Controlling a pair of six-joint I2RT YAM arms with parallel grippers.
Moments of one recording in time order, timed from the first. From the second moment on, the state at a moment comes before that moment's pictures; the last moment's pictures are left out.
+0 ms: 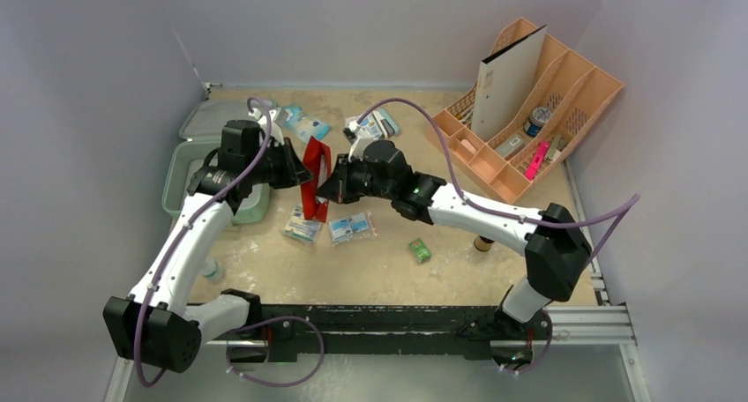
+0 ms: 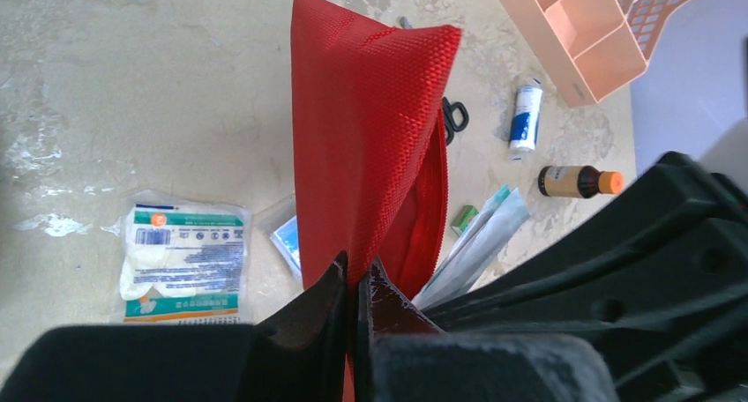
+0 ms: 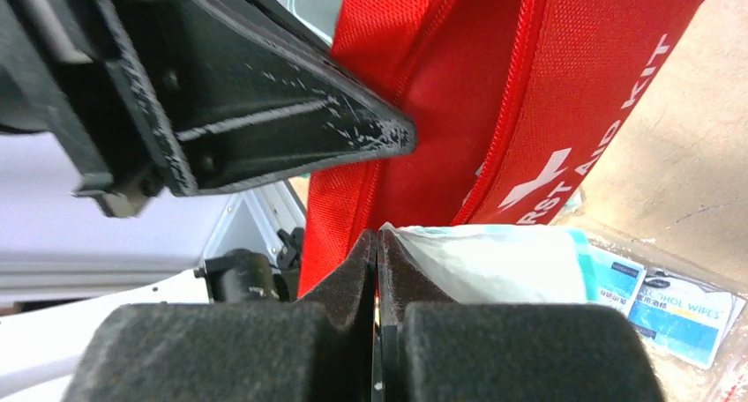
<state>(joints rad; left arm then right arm) -0.22 1.13 1.08 -0.62 0.37 -0.42 0.94 1.61 1.24 0.03 -0.19 0.74</state>
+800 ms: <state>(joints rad) -0.22 1.15 1.08 -0.63 0.43 -0.44 0.94 1.49 1.27 0.06 -0.29 0.48</state>
